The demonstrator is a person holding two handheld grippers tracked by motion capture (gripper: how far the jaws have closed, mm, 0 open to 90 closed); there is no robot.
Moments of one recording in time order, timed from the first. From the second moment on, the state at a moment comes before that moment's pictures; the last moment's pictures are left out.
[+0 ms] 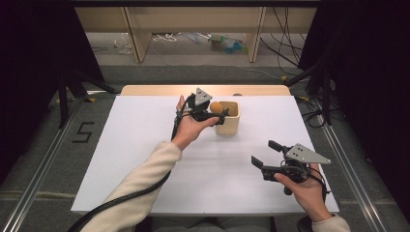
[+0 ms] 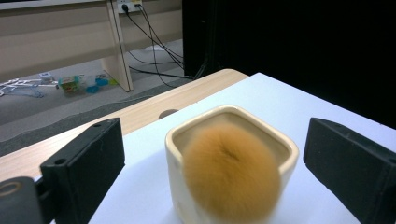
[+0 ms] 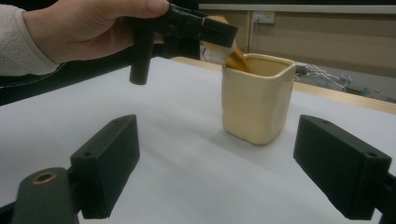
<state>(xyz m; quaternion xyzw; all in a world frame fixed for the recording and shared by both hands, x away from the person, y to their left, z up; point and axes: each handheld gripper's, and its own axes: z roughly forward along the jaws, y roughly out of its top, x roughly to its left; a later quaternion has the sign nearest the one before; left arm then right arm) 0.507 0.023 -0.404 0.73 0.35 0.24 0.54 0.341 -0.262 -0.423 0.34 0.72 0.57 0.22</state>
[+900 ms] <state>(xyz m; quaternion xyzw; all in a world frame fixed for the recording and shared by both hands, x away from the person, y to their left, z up) 0.469 0.056 -0.405 0.72 0.33 0.24 0.56 0.341 -0.263 -0.423 0.34 0.72 0.57 0.22</state>
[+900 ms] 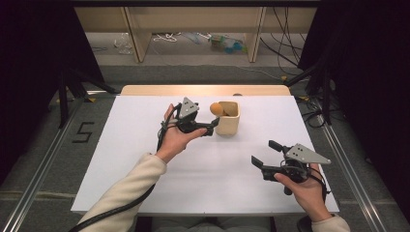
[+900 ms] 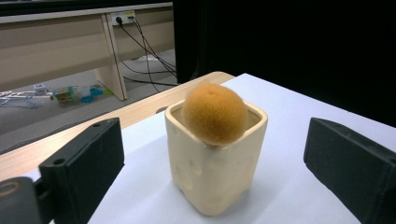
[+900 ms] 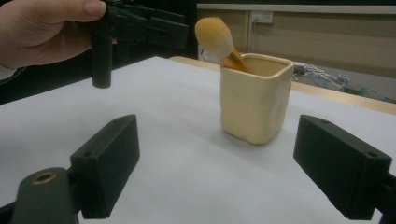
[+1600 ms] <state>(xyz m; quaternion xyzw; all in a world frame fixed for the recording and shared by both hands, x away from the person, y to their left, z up) 0.421 0.105 -0.403 0.70 0.32 0.23 0.59 0.341 -0.262 -0.422 0.34 0.72 0.57 0.23</state>
